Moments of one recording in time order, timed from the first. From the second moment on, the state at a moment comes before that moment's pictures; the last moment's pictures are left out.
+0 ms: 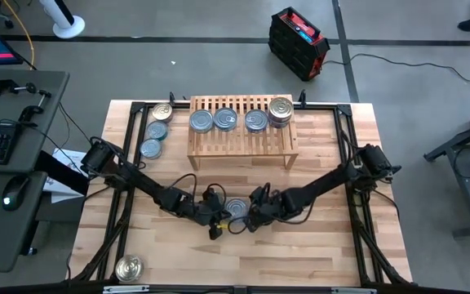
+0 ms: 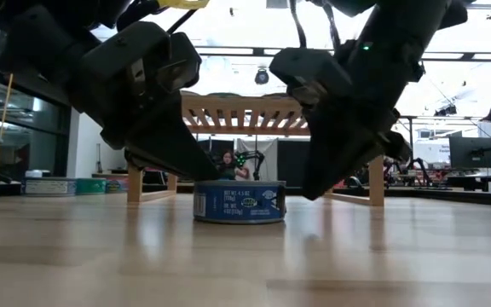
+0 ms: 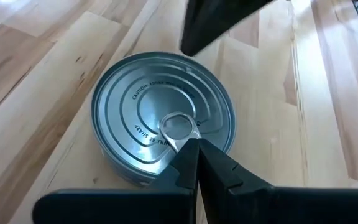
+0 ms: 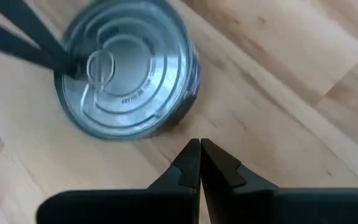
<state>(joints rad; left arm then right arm) -0.43 1.83 0.75 0.32 -0.35 -0.63 0.37 1.89 1.15 -0.38 0.29 1.16</state>
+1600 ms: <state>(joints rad) -0.49 1.76 0.75 0.28 -0.28 -0.60 0.35 1.83 1.36 -0.32 0.27 1.01</state>
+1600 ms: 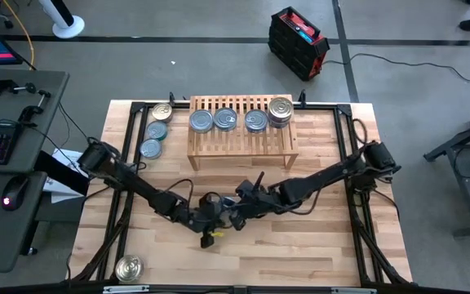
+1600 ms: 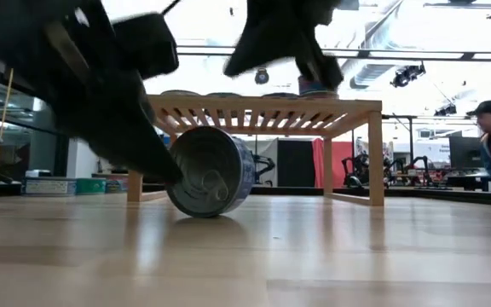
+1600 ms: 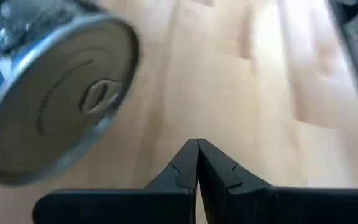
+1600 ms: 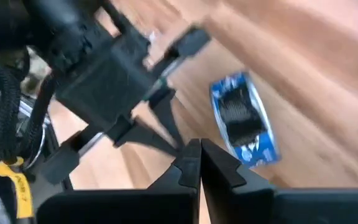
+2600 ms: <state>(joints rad) -0.51 0.93 0.75 -0.46 -0.61 -0.67 0.26 2.06 1.72 -0.80 0.18 0.53</state>
